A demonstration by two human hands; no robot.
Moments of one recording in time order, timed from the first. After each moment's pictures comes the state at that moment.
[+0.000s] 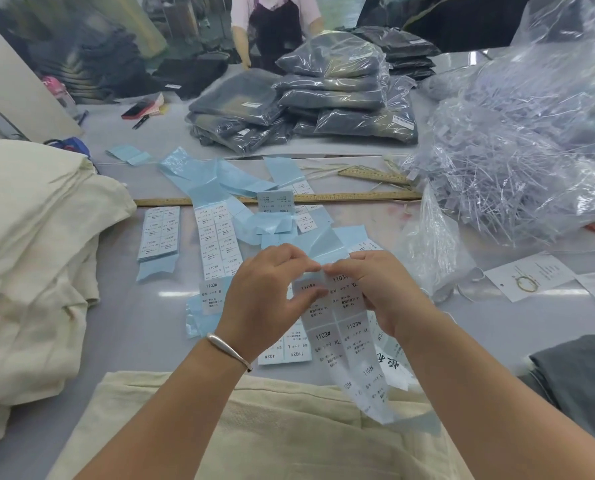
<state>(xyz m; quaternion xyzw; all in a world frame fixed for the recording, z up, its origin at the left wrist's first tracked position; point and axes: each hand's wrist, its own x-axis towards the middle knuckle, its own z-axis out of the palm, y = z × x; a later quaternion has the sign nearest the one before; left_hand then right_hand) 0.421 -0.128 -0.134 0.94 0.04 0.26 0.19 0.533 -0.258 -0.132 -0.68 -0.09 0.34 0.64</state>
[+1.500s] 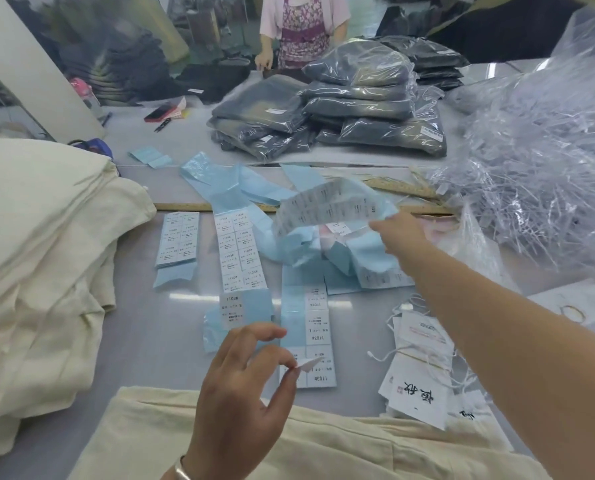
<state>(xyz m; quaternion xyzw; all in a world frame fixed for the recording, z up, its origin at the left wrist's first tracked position) 0.344 -0.123 -0.177 0.90 0.10 0.36 0.21 0.649 -0.186 -0.155 -0.84 -0.05 0.19 0.50</state>
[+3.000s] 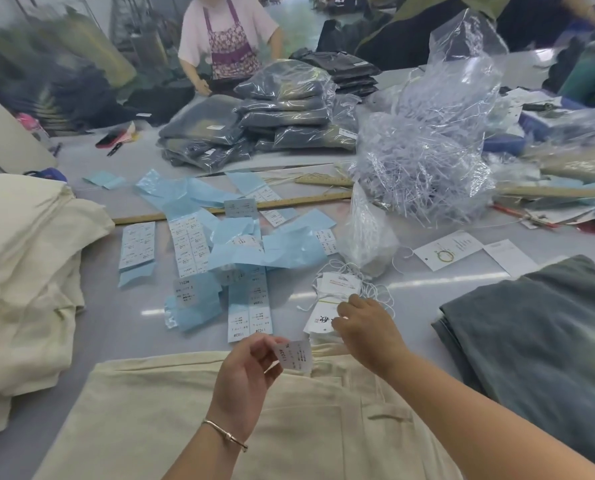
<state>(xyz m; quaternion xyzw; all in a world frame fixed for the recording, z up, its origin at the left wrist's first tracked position) 0.340 -0.228 -0.185 0.44 0.30 0.10 0.84 0.496 -0.379 -0.210 -0.85 -0.49 -0.15 0.07</state>
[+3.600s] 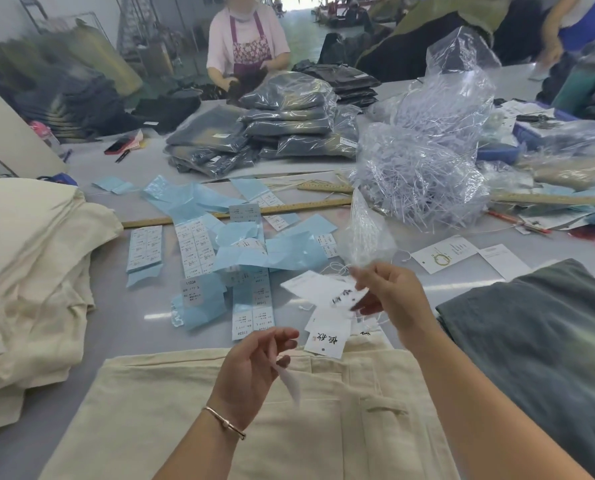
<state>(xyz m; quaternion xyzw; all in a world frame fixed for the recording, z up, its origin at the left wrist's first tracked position) 0.334 -0.234 -0.160 0.44 0.24 0.07 0.86 0.492 -0.399 -0.124 -0.70 -0.11 0.20 0.68</state>
